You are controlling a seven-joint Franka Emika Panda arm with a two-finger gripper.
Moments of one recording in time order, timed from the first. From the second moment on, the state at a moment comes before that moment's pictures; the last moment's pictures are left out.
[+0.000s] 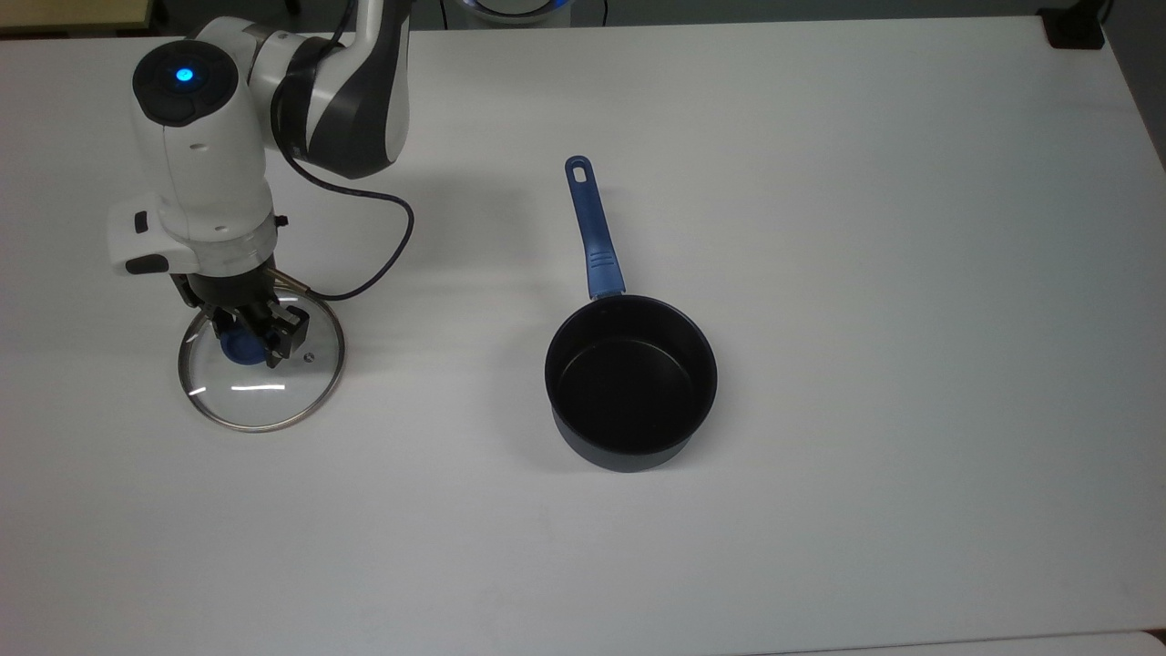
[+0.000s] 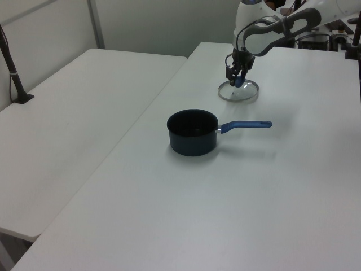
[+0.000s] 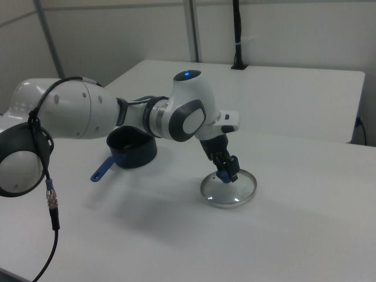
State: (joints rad) arm -0.18 0.57 -0.10 -1.53 -0.11 2.31 0.26
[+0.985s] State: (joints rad) arm -0.10 0.32 -0.05 -1.56 -0.11 1.98 0.26
